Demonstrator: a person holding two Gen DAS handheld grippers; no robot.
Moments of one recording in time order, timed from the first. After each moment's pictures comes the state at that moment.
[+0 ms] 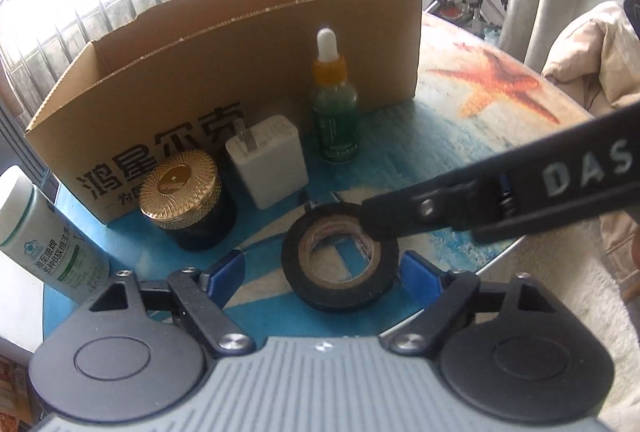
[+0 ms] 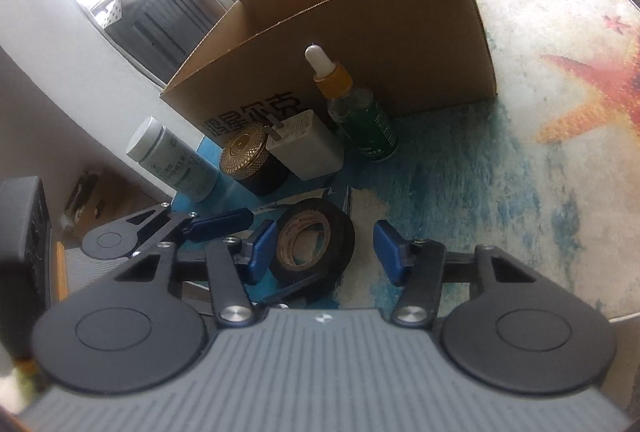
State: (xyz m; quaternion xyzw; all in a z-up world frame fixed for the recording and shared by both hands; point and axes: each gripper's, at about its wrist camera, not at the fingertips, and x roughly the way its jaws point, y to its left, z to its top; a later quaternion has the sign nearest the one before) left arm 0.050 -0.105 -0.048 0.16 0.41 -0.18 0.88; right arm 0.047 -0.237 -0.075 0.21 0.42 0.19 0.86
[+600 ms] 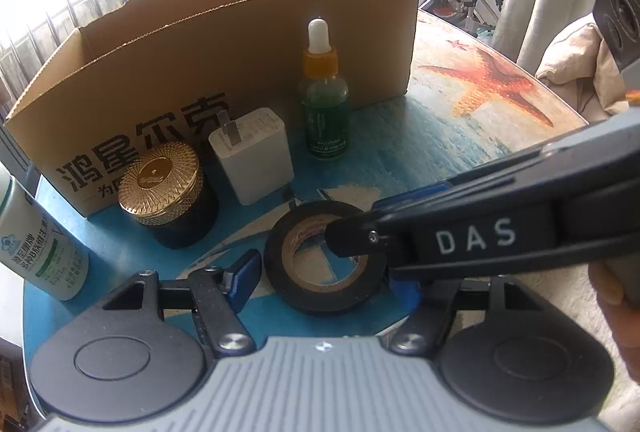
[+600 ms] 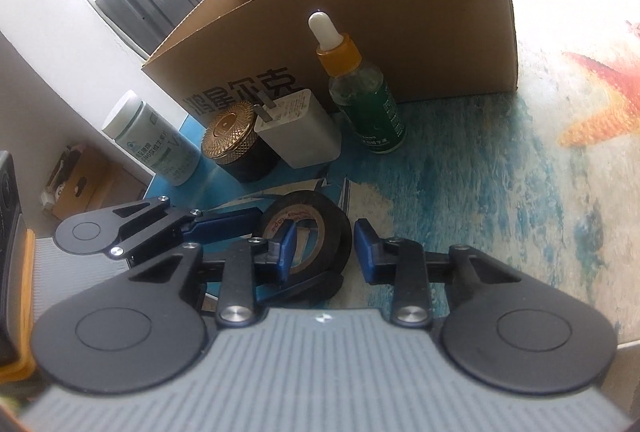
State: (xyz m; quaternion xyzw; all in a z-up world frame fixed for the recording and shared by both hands) left arm 0.058 -0.107 -0.051 0.13 0.43 -0.20 0.87; right arm 0.061 -0.221 -0.087 0.17 0.44 0.19 0.86
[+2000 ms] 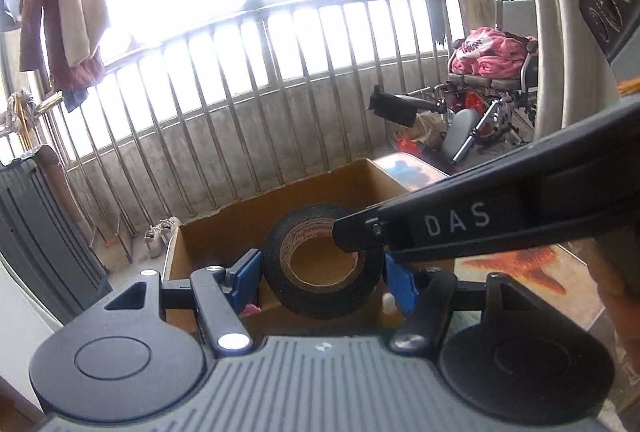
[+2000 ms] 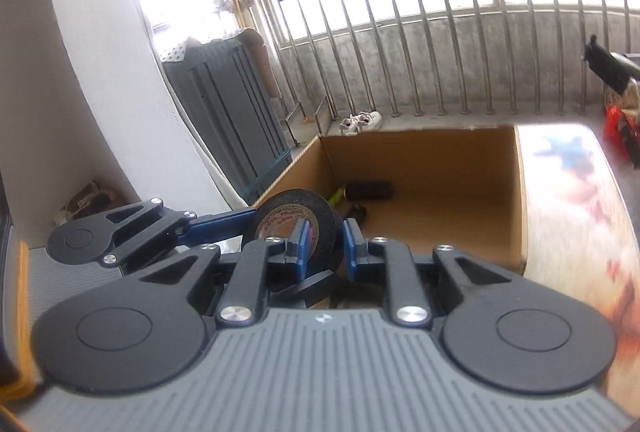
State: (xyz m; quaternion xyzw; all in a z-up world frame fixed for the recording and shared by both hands) left arm 0.057 -0.114 0.090 0.15 0.22 -0.14 0.95; right arm 0.083 -0.217 0.085 0.09 0.28 0.23 0.93
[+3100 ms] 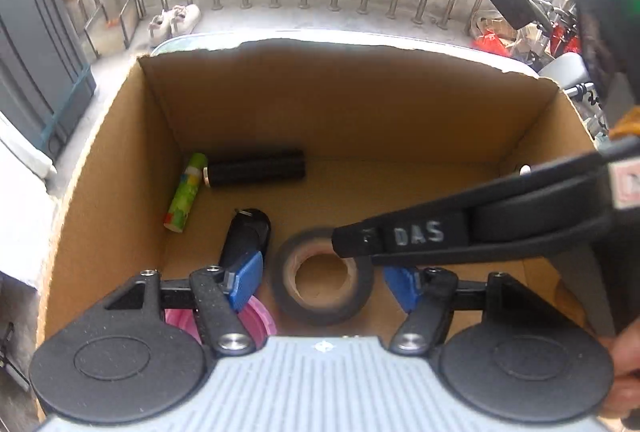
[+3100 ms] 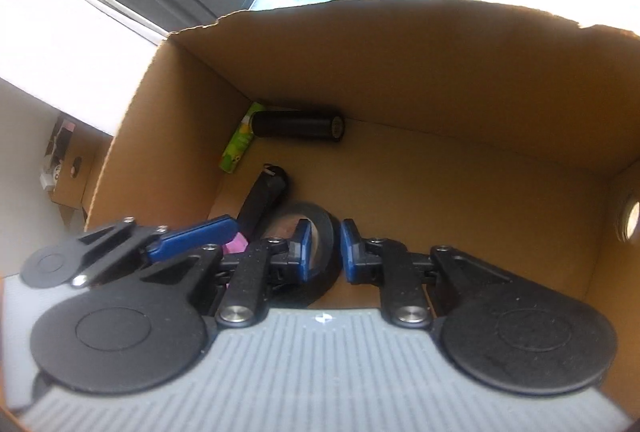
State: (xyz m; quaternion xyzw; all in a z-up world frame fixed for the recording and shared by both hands) left arm 0.293 -0.069 -0.005 0.00 0.51 -0.05 0.86; right arm 0.363 -0.183 -0.053 0.12 0.57 0.25 0.77
